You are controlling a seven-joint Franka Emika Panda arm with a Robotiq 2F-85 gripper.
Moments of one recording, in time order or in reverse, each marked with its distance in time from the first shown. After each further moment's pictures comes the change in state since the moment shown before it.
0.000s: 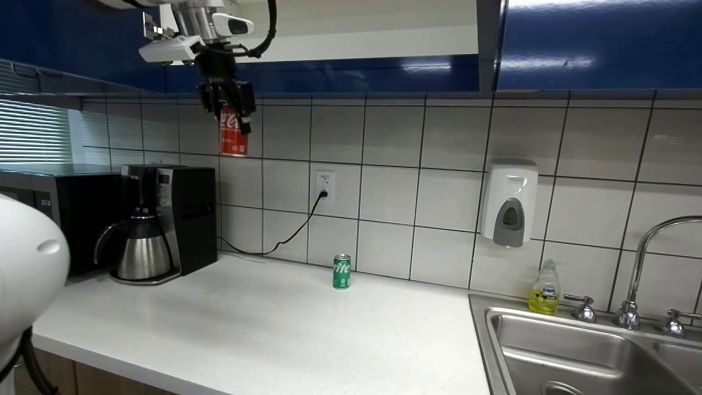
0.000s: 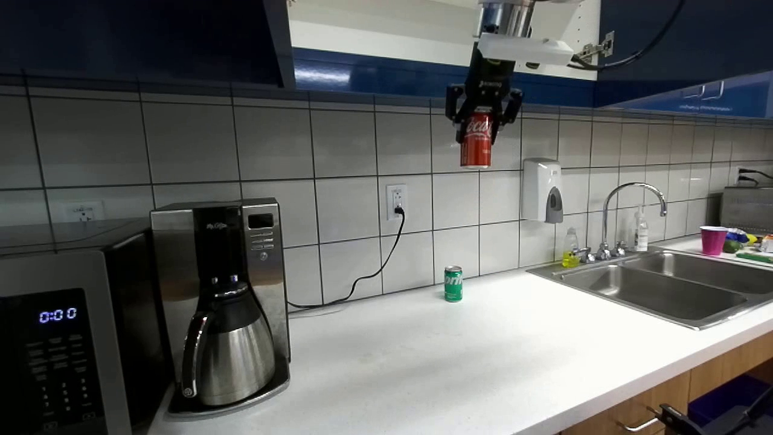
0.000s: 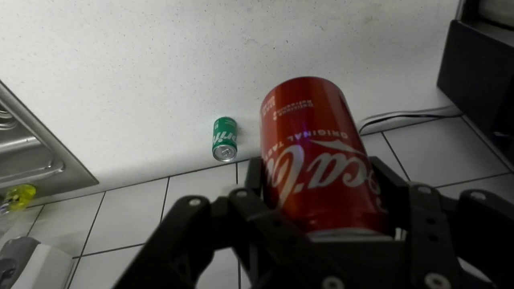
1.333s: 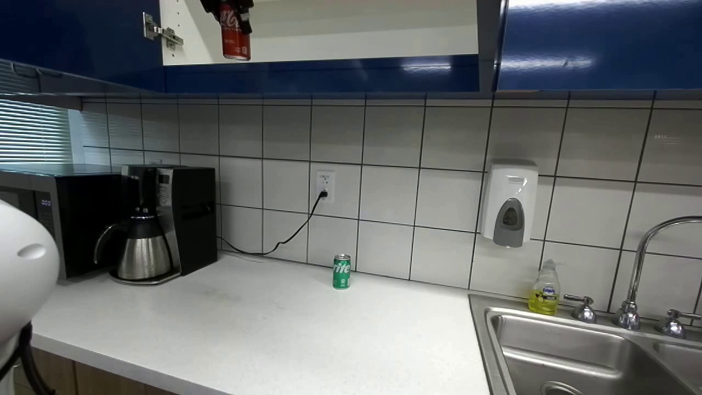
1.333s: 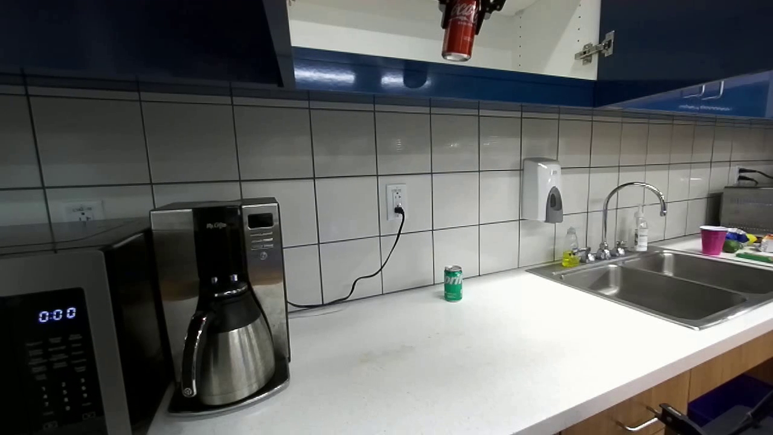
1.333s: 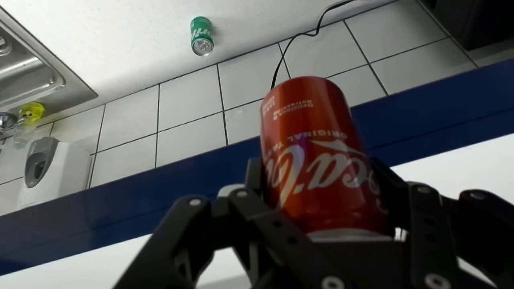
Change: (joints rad) arm -0.077 0.110 0.069 0.535 -0.013 -0.214 0.085
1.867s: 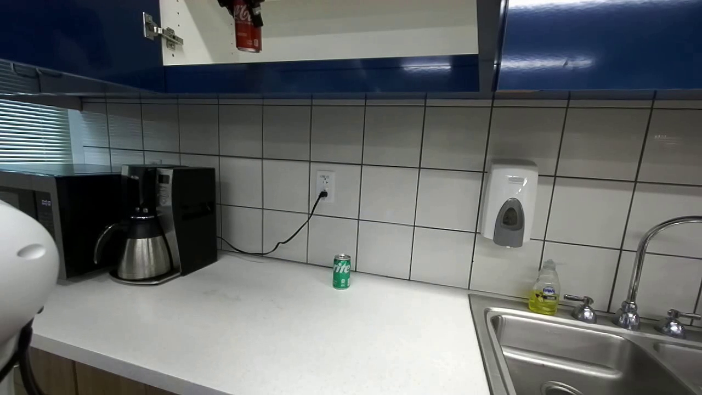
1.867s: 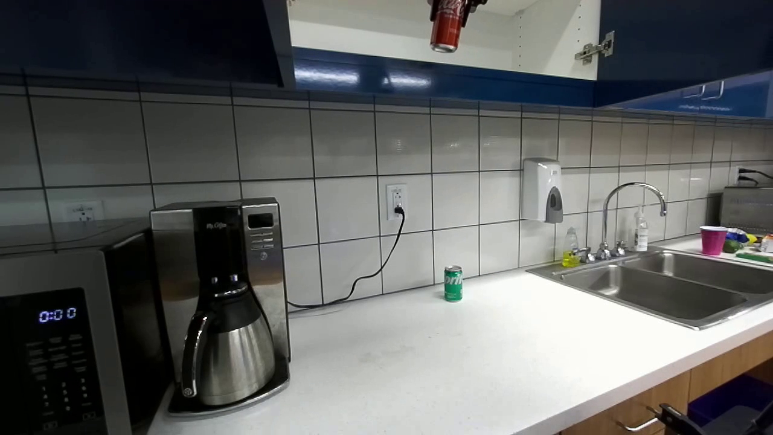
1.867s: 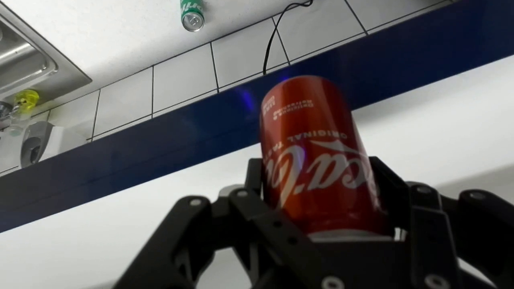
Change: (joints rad) arm -0.002 0.158 0.009 0.212 -0.043 -0.037 0.051
